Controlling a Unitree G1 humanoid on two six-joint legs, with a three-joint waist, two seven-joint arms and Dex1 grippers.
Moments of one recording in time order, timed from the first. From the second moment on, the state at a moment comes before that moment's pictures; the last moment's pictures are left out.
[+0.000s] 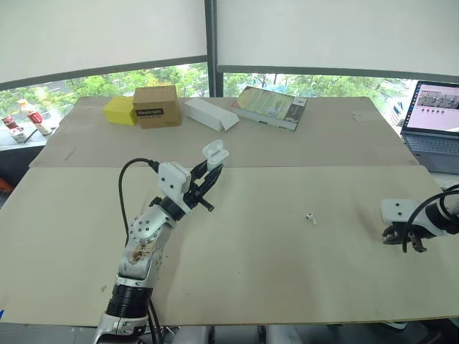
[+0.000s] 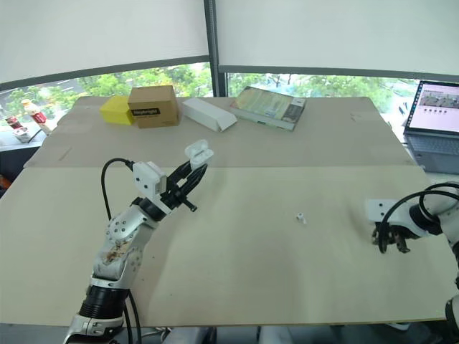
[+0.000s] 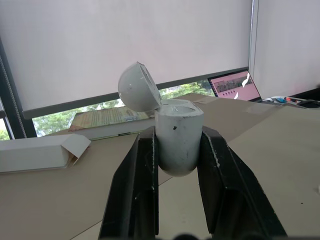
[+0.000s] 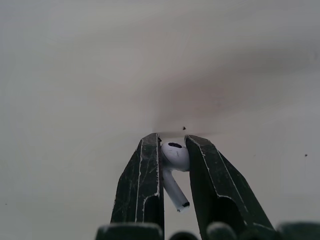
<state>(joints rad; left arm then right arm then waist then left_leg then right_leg) -0.31 0.23 -0.02 -0.14 -0.27 0.03 -0.54 -0.61 -1.14 0.27 0.74 -0.21 -0.24 1.42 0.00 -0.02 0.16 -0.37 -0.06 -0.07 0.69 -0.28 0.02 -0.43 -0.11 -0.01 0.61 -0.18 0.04</state>
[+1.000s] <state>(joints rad) -0.30 0.21 -0.03 -0.14 -0.27 0.03 -0.52 -0.64 -1.12 0.23 0.76 -0.24 0.18 1.41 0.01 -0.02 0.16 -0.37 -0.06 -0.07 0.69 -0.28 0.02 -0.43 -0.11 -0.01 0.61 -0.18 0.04</state>
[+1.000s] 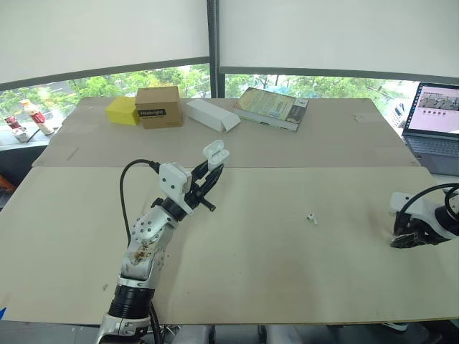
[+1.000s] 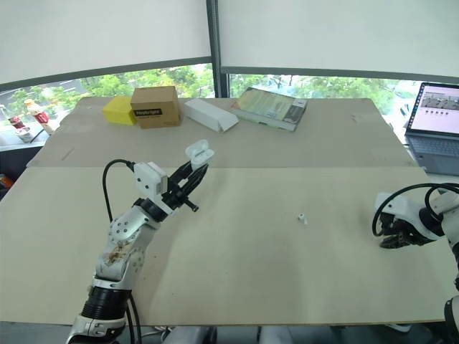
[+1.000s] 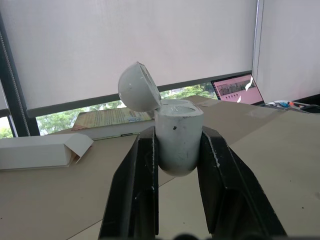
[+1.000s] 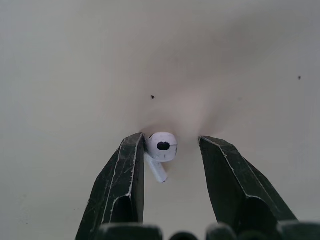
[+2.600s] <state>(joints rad) -0.30 0.22 -0.03 -0.14 -0.27 0.03 -0.53 -0.52 -1.15 0.18 0.62 -0.18 0.25 1.39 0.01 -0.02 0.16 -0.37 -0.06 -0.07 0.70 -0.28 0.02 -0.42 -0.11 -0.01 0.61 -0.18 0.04</state>
